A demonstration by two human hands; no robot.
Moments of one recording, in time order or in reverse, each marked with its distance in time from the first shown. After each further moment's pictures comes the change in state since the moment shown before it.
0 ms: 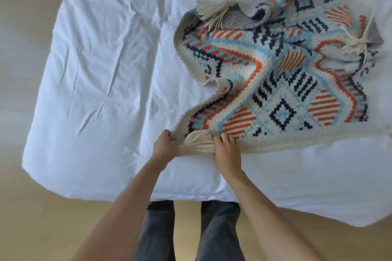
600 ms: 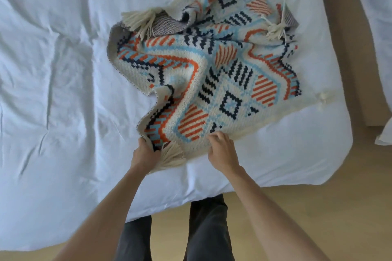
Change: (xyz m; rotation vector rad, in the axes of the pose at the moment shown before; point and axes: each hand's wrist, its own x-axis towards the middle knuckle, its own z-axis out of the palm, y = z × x) left_hand -0.011 0.039 0.052 0.298 -0.086 0.088; right_hand -0.030 0.101 -0.019 0.246 0.026 0.173
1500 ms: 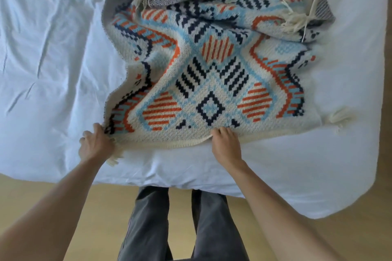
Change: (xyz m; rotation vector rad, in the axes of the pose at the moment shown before) left_hand -0.038 -0.028 0.038 0.461 0.443 -0.289; right_hand 0.023 0.129 -0.005 -0.171 -0.060 -0.281
